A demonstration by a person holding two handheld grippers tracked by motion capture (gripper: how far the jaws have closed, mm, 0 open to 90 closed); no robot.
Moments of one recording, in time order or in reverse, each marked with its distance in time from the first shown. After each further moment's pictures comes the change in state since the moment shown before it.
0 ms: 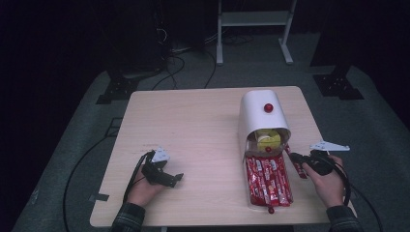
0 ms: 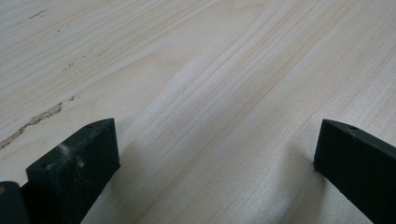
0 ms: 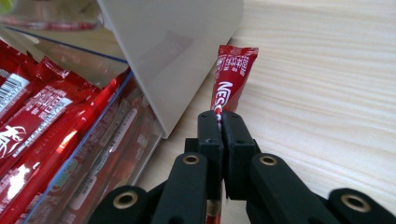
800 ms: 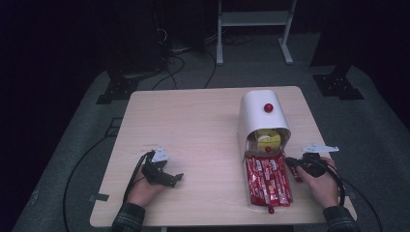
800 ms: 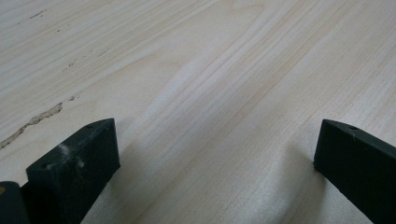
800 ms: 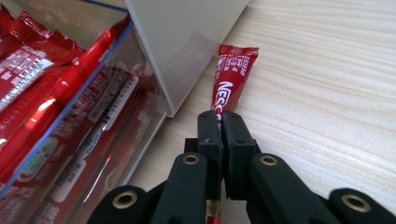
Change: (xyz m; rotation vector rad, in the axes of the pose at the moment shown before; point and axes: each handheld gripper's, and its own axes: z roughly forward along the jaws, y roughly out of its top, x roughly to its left) left arm 0.000 0.000 0.000 0.000 0.000 0.000; right arm 0.006 -0.008 0.016 0.080 -0.002 -0.036
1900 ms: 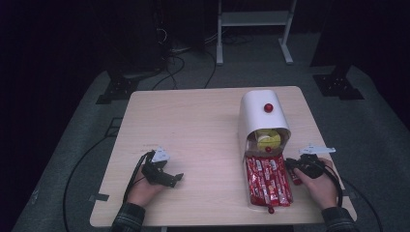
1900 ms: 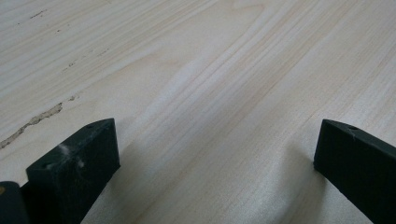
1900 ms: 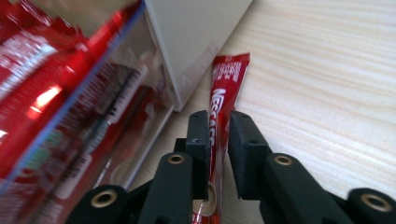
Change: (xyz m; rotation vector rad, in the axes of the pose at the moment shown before) left arm 0.000 0.000 0.000 0.000 0.000 0.000; right arm 0.005 -0.001 0.002 0.008 -0.003 -0.012
